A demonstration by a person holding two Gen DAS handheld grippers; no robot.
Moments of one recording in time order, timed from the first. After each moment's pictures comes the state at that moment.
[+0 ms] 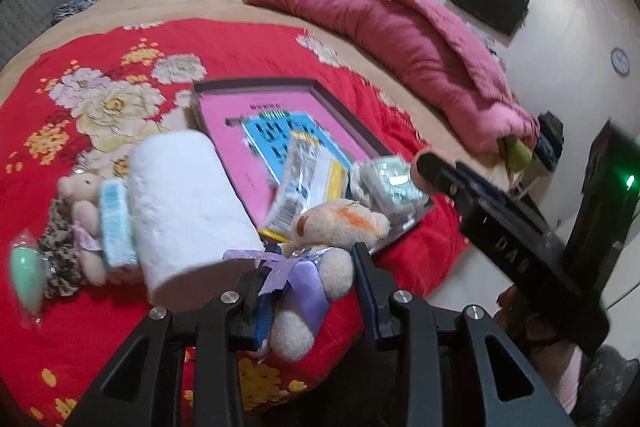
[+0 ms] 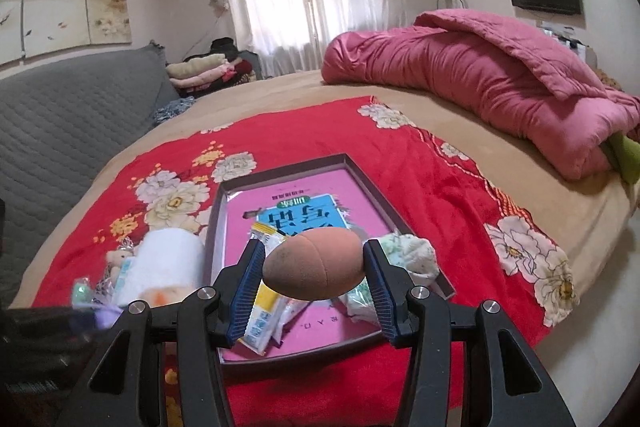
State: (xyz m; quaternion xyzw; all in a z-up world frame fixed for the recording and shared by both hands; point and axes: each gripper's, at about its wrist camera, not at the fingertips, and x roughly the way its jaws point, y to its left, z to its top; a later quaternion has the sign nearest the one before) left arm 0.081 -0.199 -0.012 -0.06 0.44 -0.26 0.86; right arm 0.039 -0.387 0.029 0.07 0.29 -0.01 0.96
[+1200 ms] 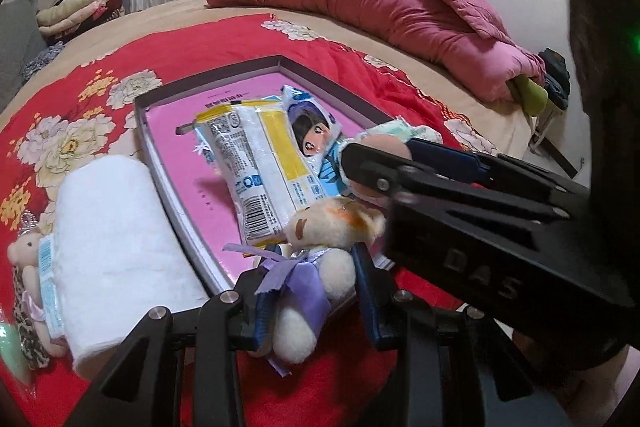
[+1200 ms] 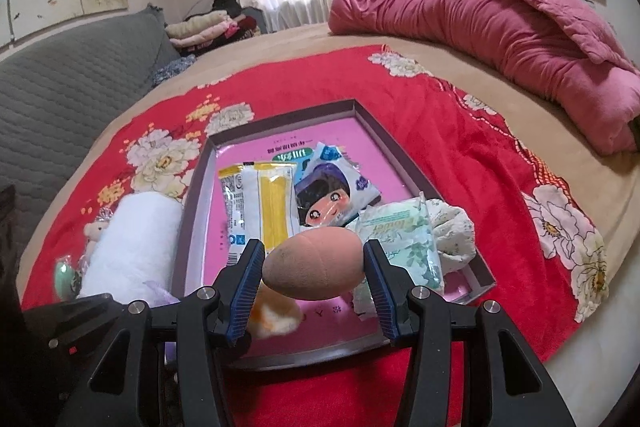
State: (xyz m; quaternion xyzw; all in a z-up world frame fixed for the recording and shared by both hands) left arm 0.108 -0.268 -0.051 0.05 0.43 -0.27 0.86; right arm 0.091 -0.389 -0.015 0.07 0.37 0.01 0.93
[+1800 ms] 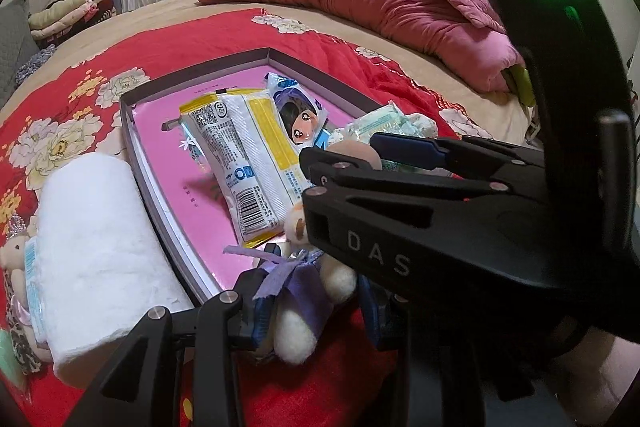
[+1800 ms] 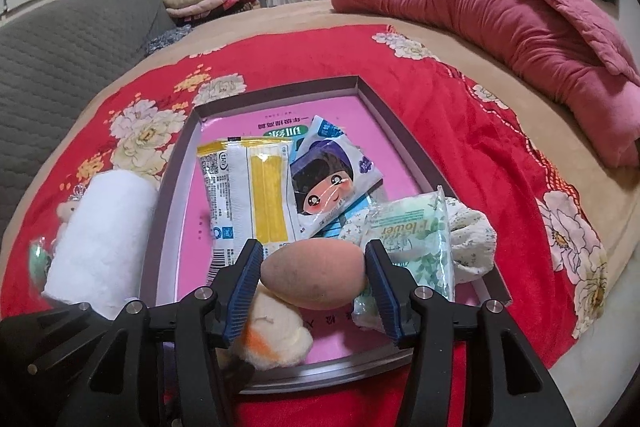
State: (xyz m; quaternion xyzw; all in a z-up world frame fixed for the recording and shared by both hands) left arm 0.108 -0.276 -0.060 0.06 0.43 -0.28 0.86; right arm 0.118 -0.383 -0.033 0.04 0.41 0.01 0.91
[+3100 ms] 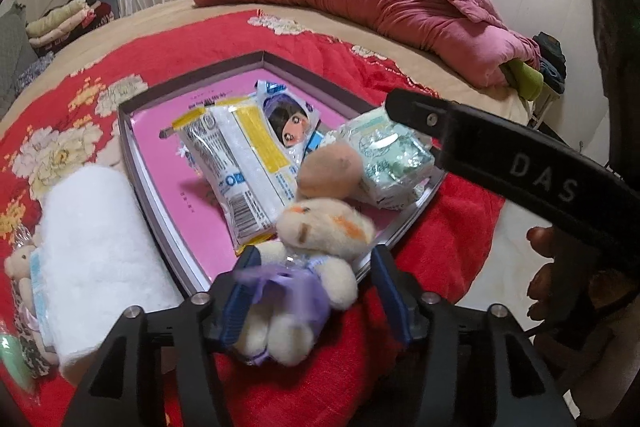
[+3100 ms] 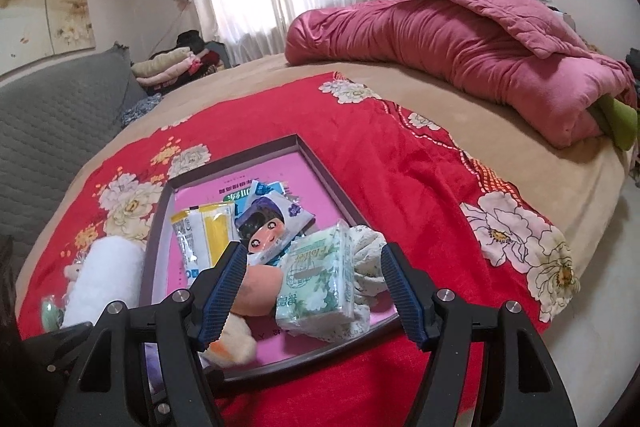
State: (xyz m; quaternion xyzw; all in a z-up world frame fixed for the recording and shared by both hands) left arm 0.104 -0.282 -0.051 0.08 0.43 -0.28 0.86; right arm 0.073 -0.433 0.000 0.11 0.32 -0.05 0.94
